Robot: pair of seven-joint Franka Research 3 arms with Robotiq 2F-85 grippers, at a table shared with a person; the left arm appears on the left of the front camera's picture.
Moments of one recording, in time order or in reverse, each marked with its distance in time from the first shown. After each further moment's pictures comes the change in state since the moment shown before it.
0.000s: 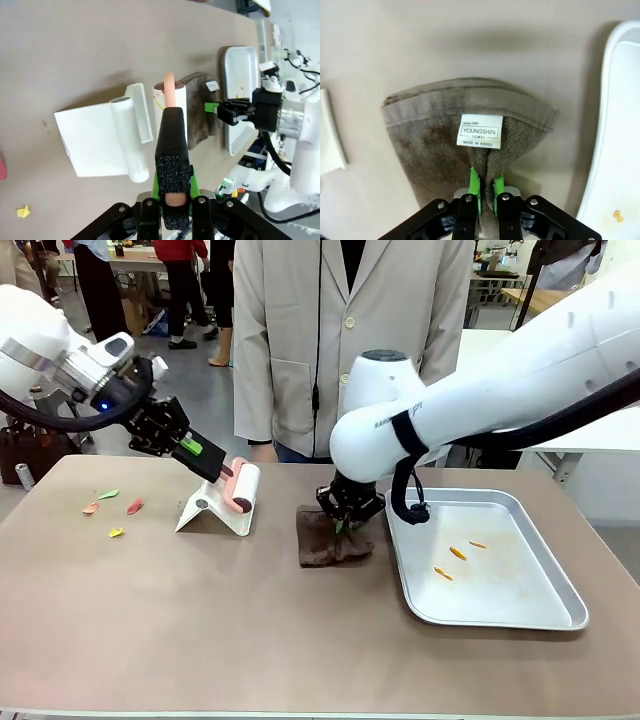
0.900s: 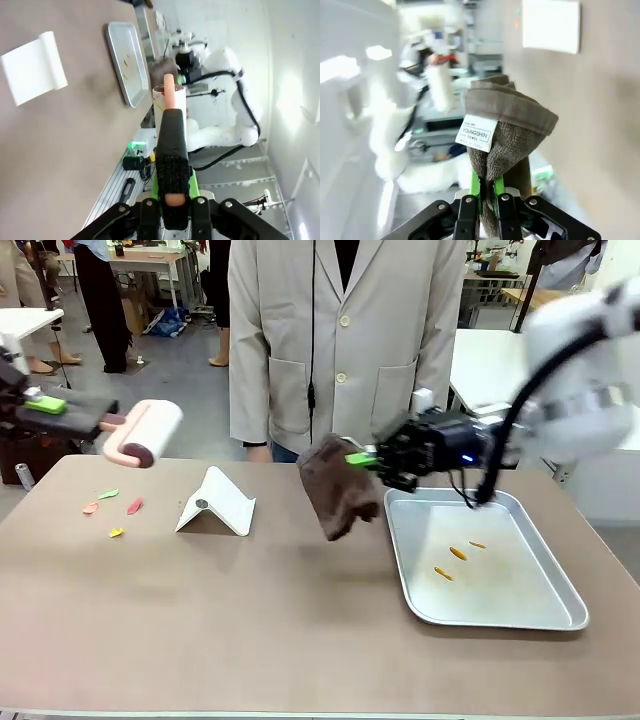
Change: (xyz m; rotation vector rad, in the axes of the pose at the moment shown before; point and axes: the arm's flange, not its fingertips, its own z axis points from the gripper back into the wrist) left arm -0.129 0.069 0.150 -0.577 -0.009 -0.085; right arm -0.076 -0.140 0.102 1.286 0.206 0.108
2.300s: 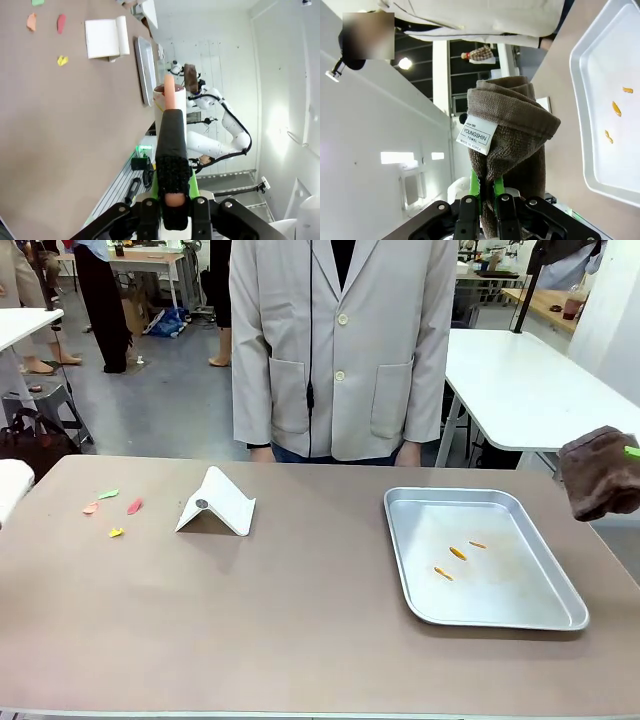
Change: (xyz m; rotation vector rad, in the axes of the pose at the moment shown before) left arm -0.151 0.091 0.157 -0.040 -0.208 0.051; right arm -0.141 -0.055 0.323 0.184 -0.609 -0.106
